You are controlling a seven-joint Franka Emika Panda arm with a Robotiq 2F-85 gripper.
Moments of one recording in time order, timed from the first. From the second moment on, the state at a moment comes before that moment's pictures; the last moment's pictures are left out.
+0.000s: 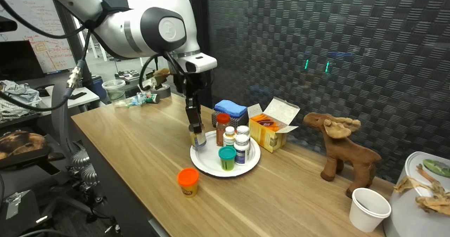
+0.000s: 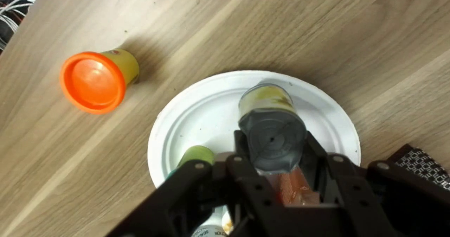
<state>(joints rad) 0.15 0.33 -0.04 -2.06 -0.22 2.40 0.98</state>
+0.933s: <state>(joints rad) 0.15 0.41 -0.07 -2.01 -0.21 2.49 0.98</state>
